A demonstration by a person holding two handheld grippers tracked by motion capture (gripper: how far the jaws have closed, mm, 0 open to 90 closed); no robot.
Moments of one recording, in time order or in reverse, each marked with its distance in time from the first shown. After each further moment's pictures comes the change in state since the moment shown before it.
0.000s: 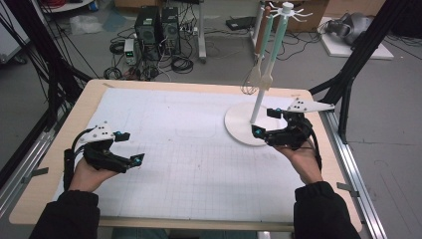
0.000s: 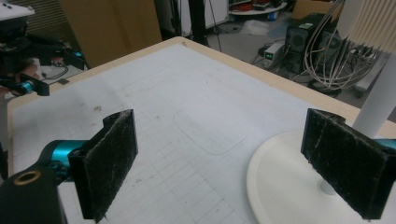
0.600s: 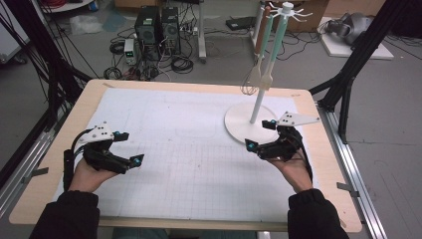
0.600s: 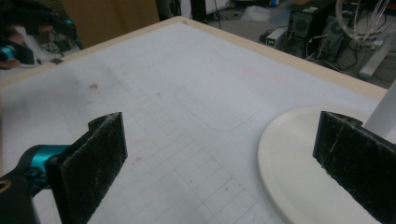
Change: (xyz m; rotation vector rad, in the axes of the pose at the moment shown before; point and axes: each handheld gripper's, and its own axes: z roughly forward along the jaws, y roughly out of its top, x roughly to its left) left arm -0.001 -0.001 -0.001 0.000 0.000 -0.001; right arm 0.011 -0.033 0.017 0.050 -0.007 -0.008
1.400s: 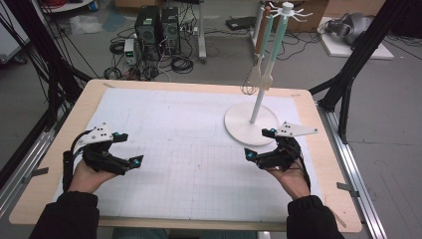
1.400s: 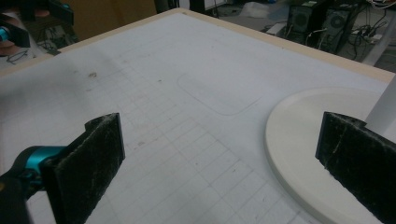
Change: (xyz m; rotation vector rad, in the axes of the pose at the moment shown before) left arm 0.000 -0.003 -0.001 -0.003 0.004 -0.008; right arm 0.008 -0.023 0.000 0.000 -0.015 0.007
